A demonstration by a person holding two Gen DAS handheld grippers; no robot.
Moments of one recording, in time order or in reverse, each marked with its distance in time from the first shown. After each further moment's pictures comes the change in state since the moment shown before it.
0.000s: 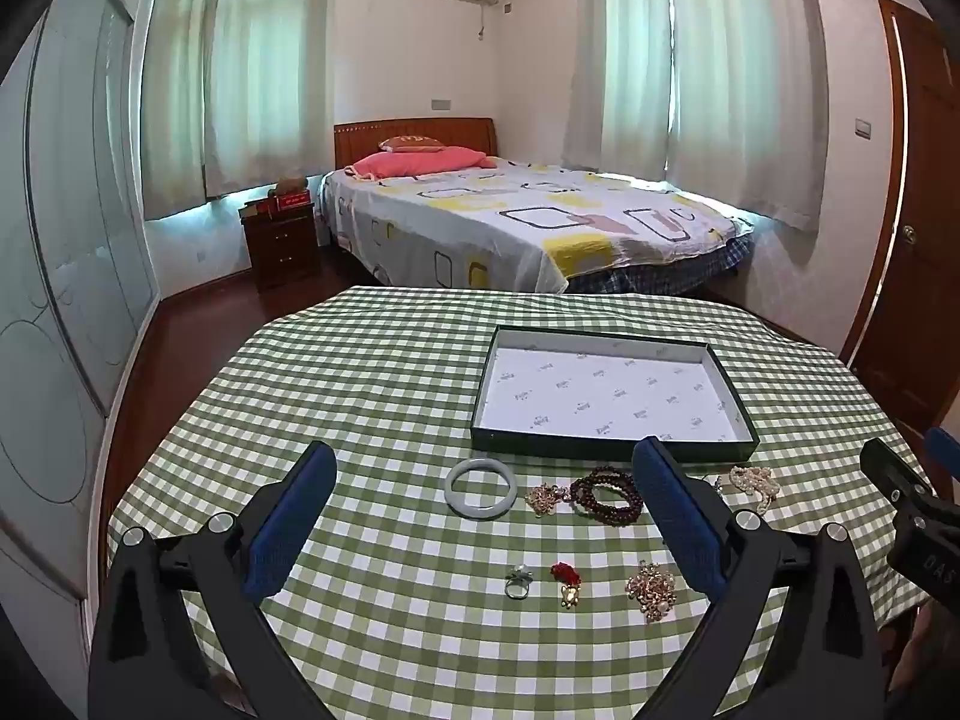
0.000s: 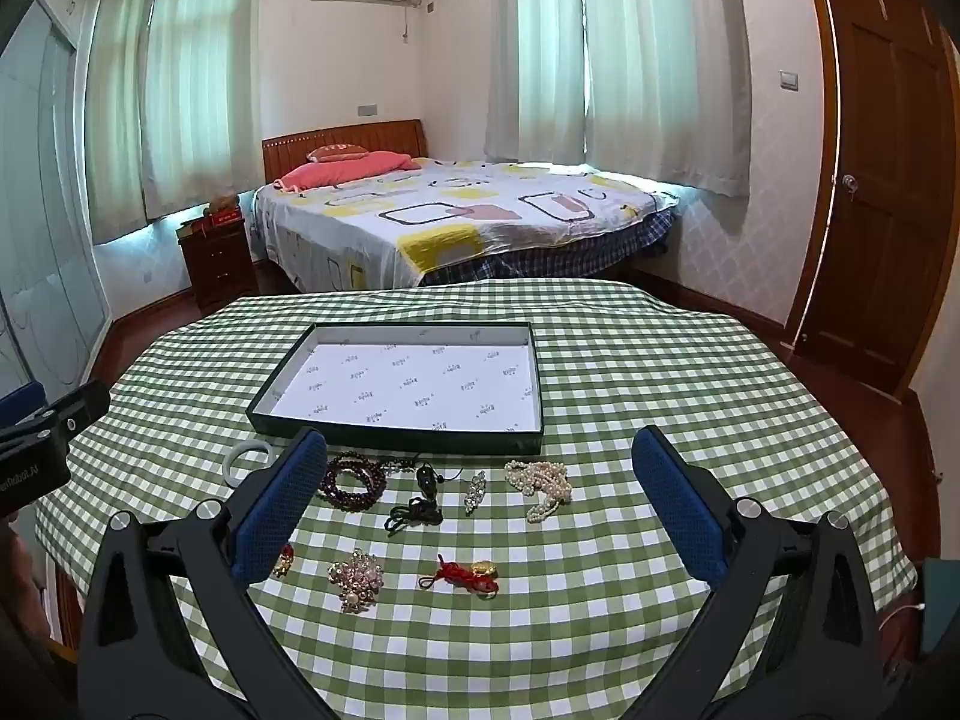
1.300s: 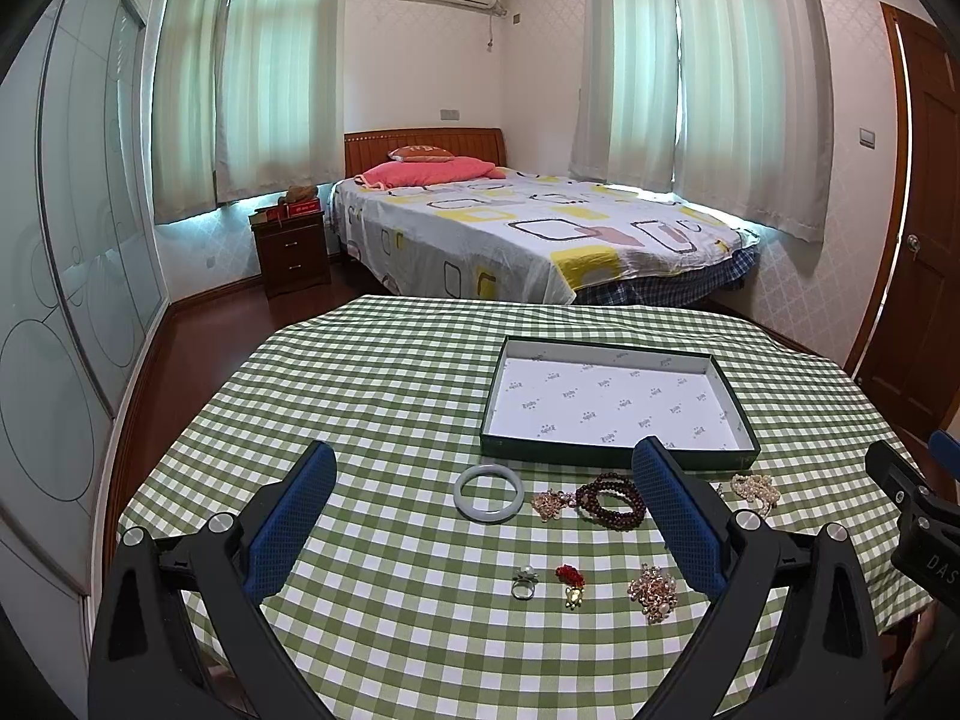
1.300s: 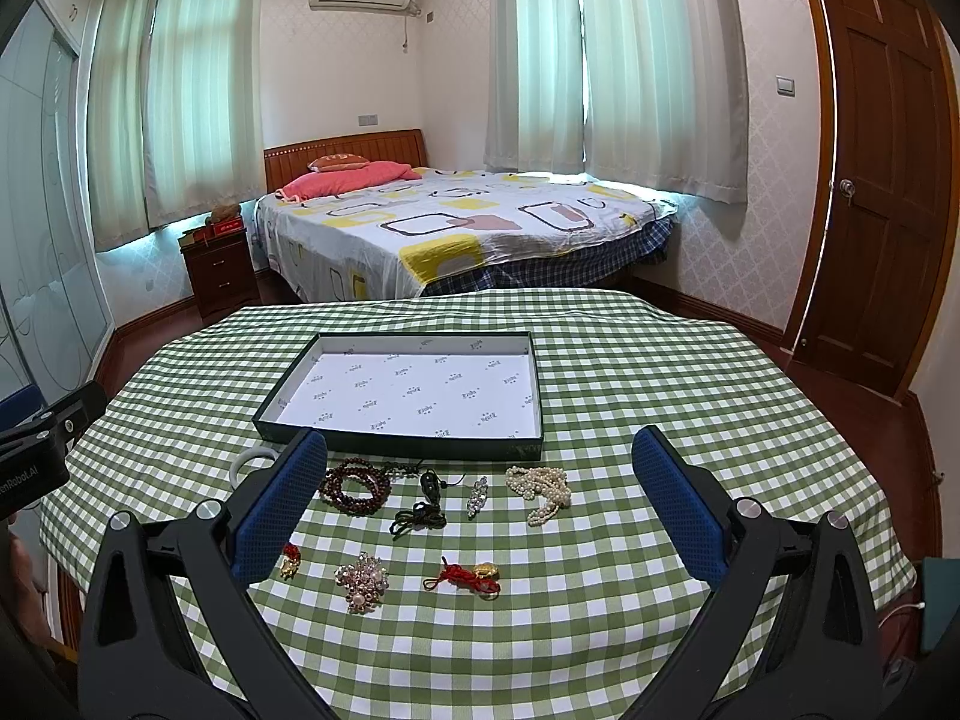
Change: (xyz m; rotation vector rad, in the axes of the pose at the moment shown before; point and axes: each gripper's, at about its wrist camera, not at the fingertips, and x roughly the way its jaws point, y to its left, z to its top) left arm -0.014 0.005 0.006 -0.020 -0.019 0.004; right arm -0.014 -0.002 0.007 0.010 -0.018 0.004
